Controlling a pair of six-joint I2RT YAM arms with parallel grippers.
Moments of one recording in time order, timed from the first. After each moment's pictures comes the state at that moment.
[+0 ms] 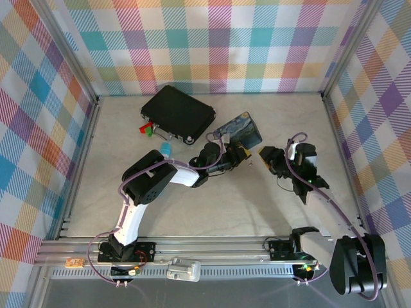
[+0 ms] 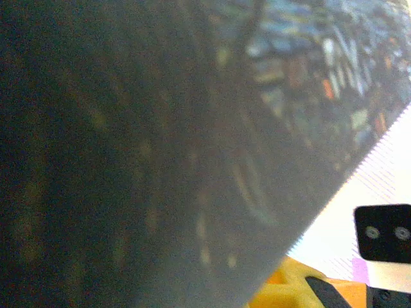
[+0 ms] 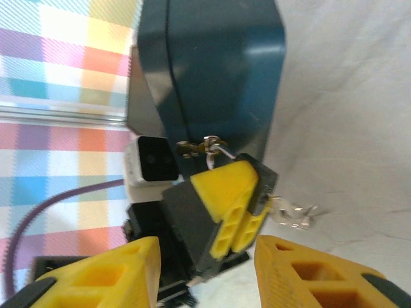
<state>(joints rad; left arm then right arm) -0.80 2.13 1.09 0.83 0.32 -1.30 0.12 1.00 0.51 -0.01 -0.52 0.98</state>
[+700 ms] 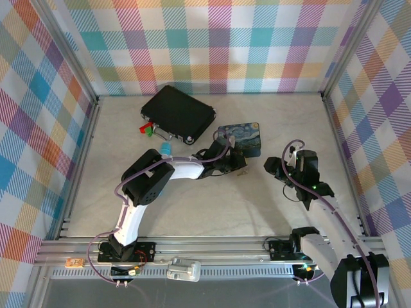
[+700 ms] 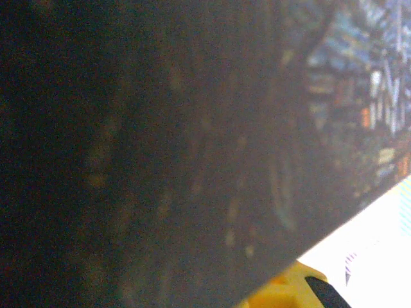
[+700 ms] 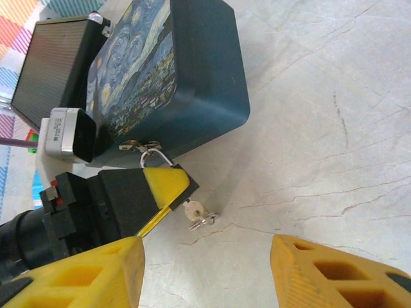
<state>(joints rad) -0.82 2.11 1.28 0.21 0.28 -1.01 0.12 0.88 0.50 -0.29 -0.29 0.62</state>
